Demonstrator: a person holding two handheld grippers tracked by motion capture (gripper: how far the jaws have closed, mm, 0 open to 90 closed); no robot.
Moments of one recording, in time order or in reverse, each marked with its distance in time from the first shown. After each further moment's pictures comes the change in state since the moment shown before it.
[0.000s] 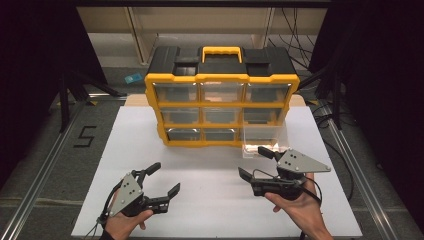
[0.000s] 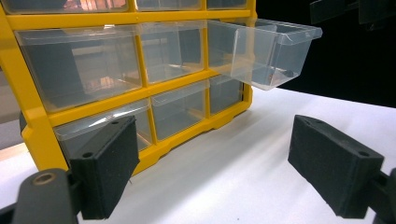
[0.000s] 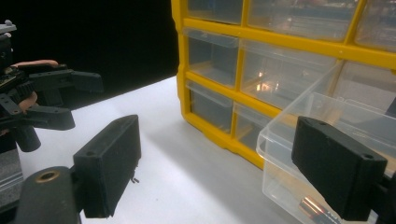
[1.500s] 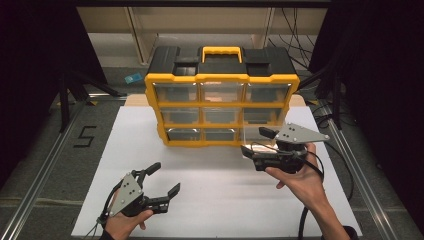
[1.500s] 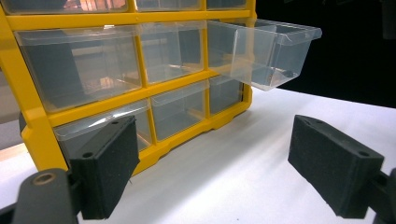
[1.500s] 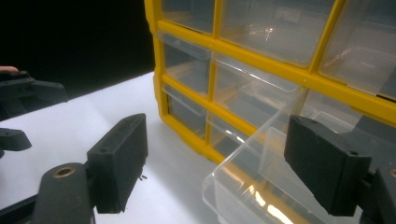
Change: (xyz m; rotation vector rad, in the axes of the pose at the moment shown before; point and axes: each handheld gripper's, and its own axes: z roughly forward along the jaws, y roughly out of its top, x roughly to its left) left arm 0.000 0.000 0.000 -0.001 -0.001 -0.001; right arm -0.029 0.042 0.014 0.062 -0.043 -0.042
